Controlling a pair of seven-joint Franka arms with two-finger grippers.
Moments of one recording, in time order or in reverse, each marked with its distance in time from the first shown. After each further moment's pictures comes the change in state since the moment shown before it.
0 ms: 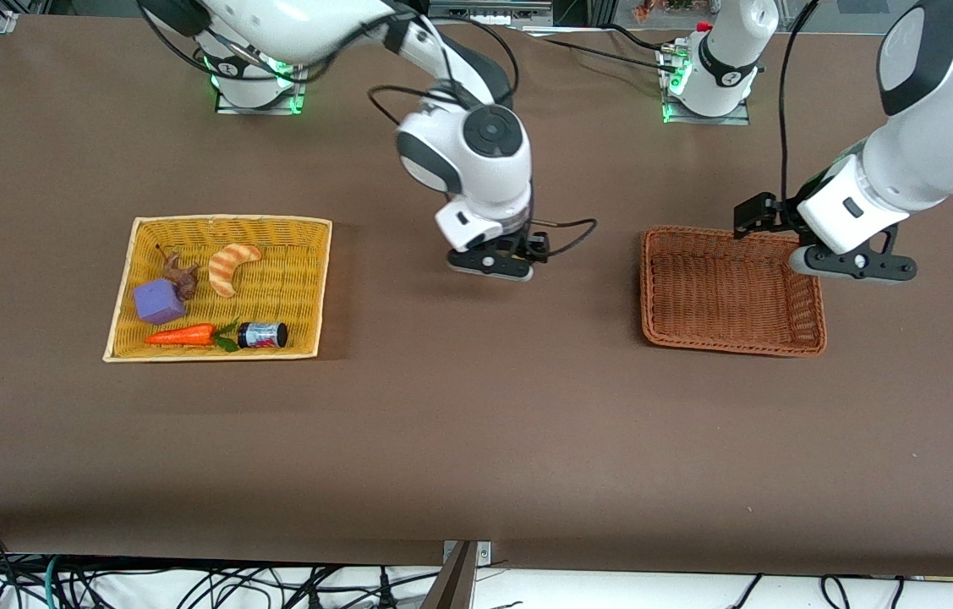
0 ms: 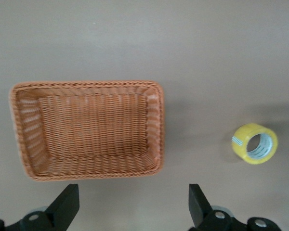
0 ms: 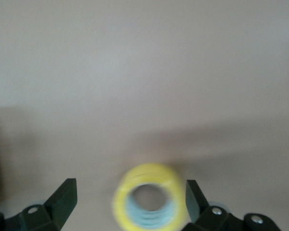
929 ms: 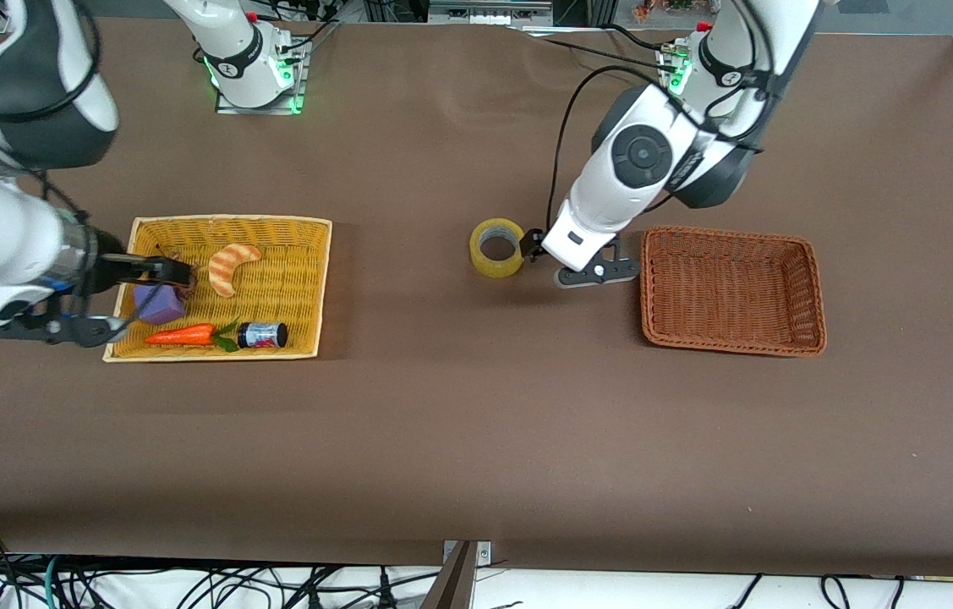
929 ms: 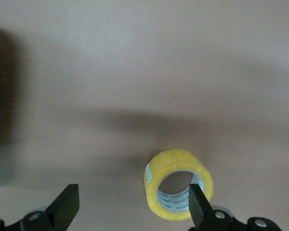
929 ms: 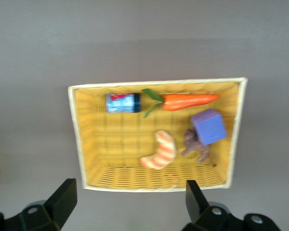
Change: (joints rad) left arm -0.119 0.214 -0.323 -0.270 -0.002 0.589 -0.606; right arm -0.641 -0.277 -0.088 -0.002 0.212 -0.458 -0.898
